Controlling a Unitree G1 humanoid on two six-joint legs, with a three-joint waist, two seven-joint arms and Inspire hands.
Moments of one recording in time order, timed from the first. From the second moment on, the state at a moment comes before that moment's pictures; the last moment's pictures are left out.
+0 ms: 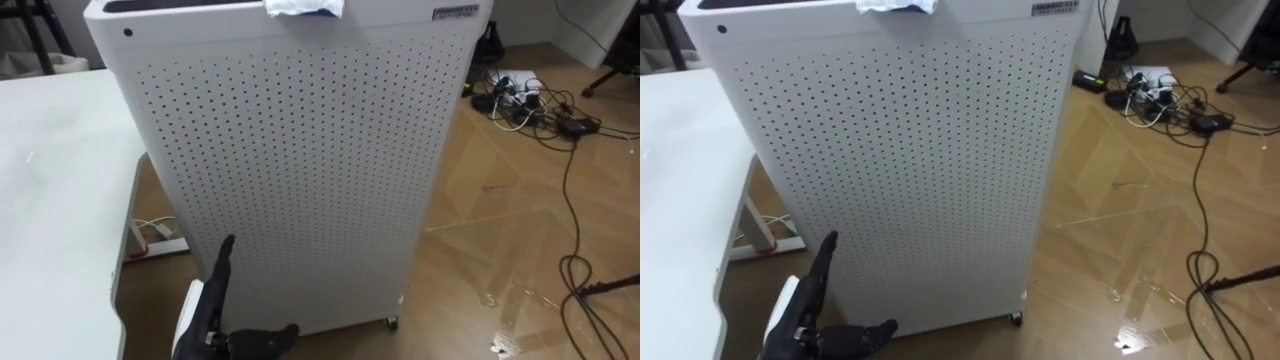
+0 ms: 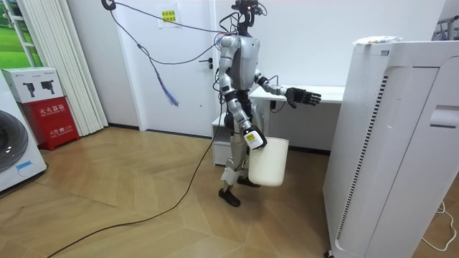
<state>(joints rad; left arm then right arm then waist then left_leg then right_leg) 0.04 0.24 -0.28 0.36 0.10 -0.33 0.30 0.03 -0.26 0.26 0.95 0.21 -0.13 0.11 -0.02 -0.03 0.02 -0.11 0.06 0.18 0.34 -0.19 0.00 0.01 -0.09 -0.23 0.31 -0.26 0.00</state>
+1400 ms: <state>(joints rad) -0.38 0.34 -0.08 -0.05 0.54 -0.33 0.65 0.08 -0.31 0.19 0.96 0.11 -0.11 0.16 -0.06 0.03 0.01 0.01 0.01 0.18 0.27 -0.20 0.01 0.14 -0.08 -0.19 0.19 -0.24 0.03</state>
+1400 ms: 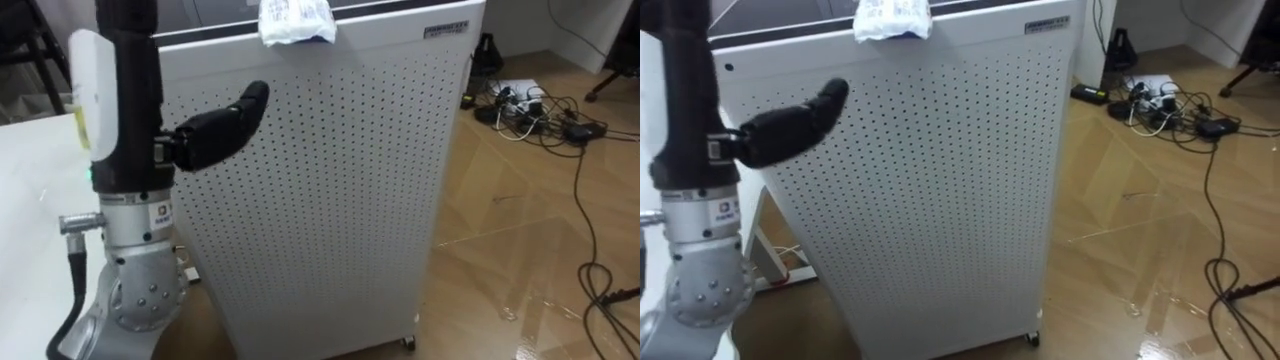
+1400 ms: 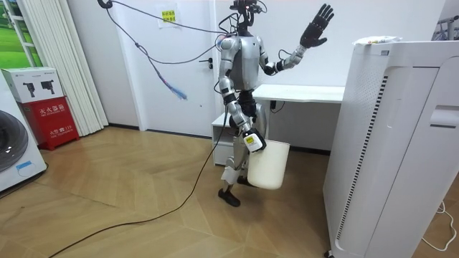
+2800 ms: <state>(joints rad) -0.62 0.55 -0.10 0.27 0.55 -0.11 0.48 0.08 -0.39 0.09 0.89 0.06 -0.03 0.19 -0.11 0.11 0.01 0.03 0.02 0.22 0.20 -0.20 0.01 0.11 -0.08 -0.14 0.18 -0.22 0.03</state>
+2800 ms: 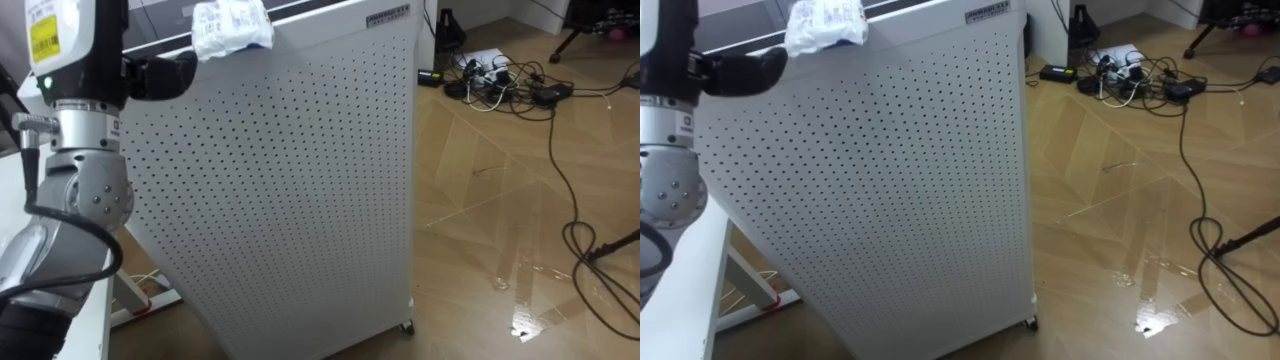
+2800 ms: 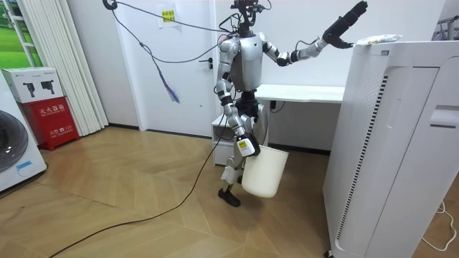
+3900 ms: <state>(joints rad) -0.66 0.59 -0.16 0.34 0.54 -0.01 0.39 0.07 -0.38 0.09 0.92 0.04 0.00 0.14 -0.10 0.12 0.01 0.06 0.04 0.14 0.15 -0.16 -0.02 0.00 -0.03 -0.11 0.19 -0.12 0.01</state>
